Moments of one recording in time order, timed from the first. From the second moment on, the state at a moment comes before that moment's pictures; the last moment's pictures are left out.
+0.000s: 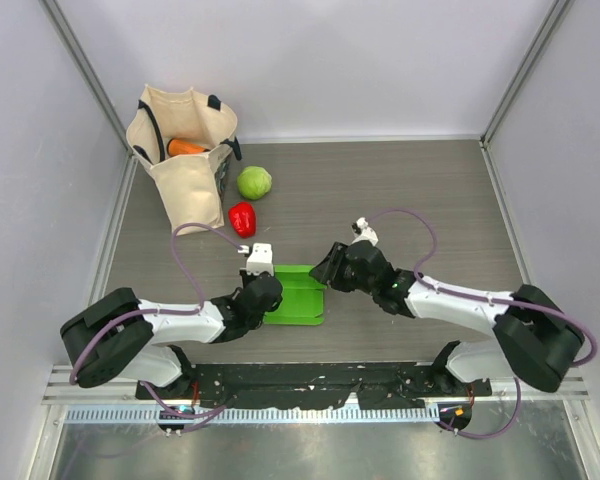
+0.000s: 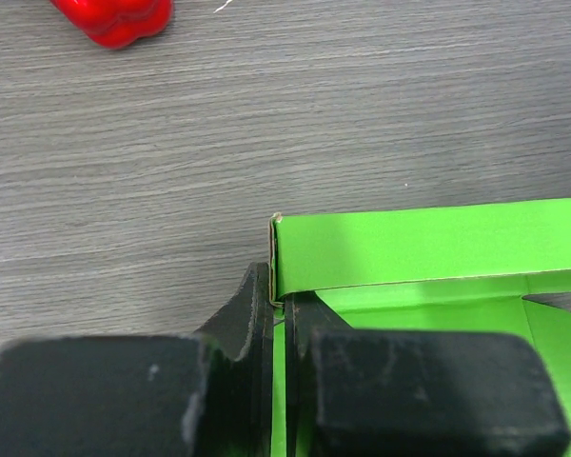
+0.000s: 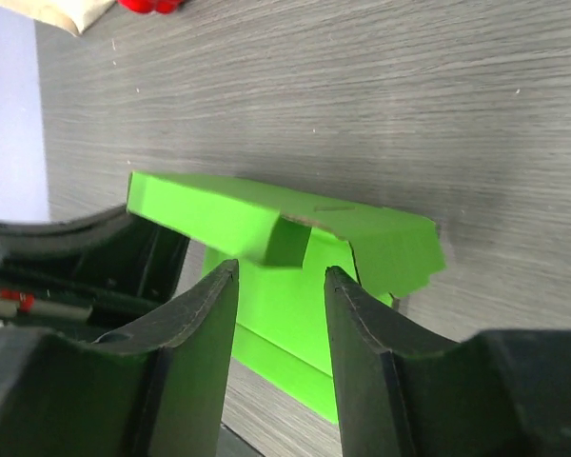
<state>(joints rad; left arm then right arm) -0.98 1.36 0.40 0.34 -0.74 -0.52 0.78 1.36 0.59 0.19 0.02 1.01</state>
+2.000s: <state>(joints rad) -0.98 1.36 0.40 0.34 -0.74 -0.52 1.03 1.61 0.66 0.23 0.53 0.76</state>
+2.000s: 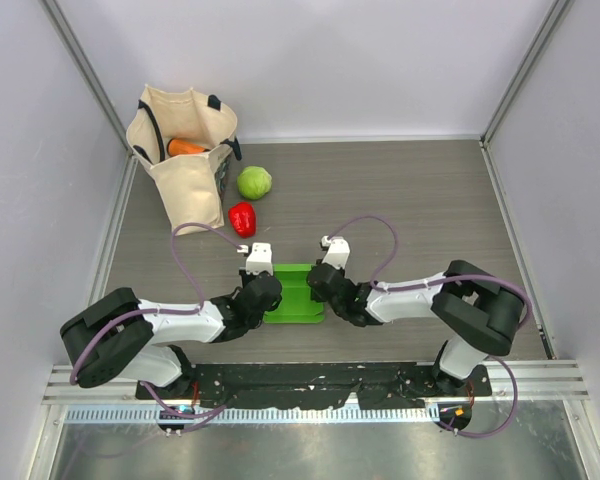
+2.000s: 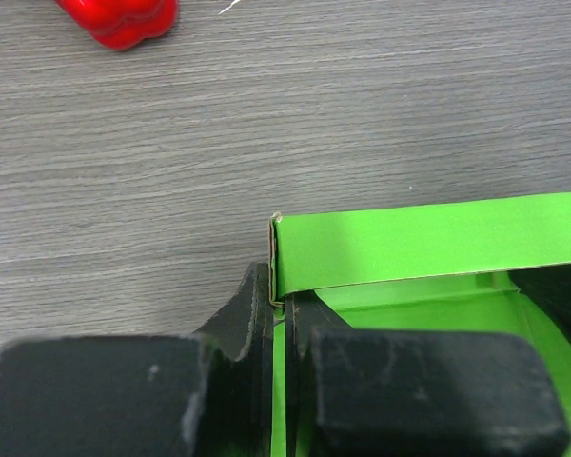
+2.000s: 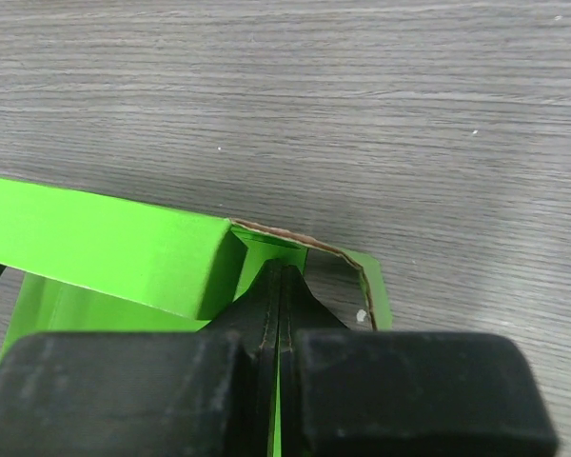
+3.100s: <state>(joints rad) -0.98 1.36 0.40 0.33 -0.77 -0.55 1.04 1.11 0.56 -0.10 0.46 0.51</state>
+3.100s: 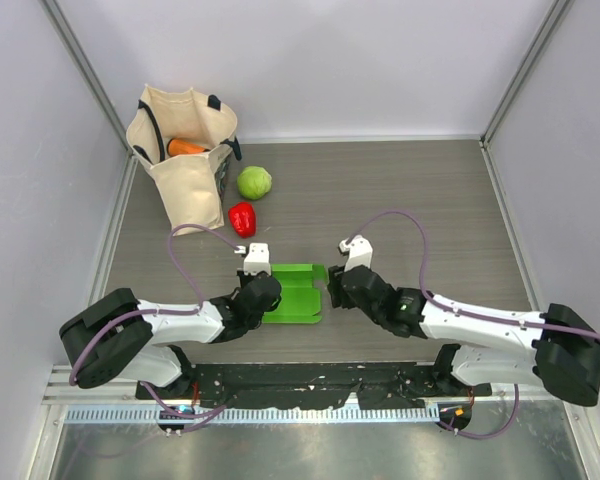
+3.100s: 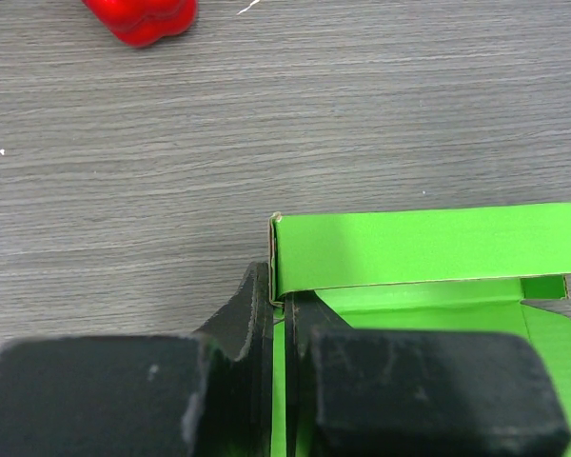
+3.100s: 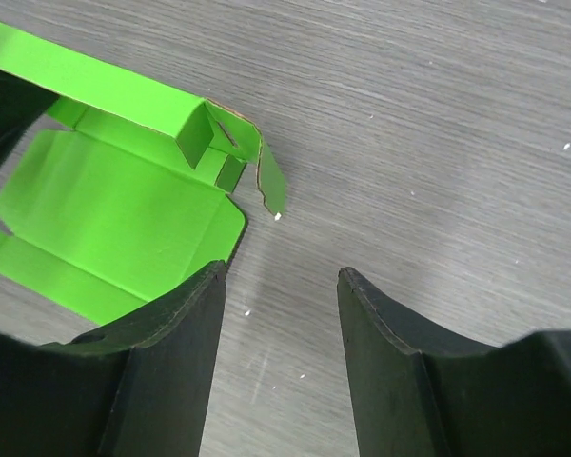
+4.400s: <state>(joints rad) -0.98 1.35 0.39 0.31 -0.78 -0.55 1.09 1.55 0.87 -0.12 0.48 0.72</state>
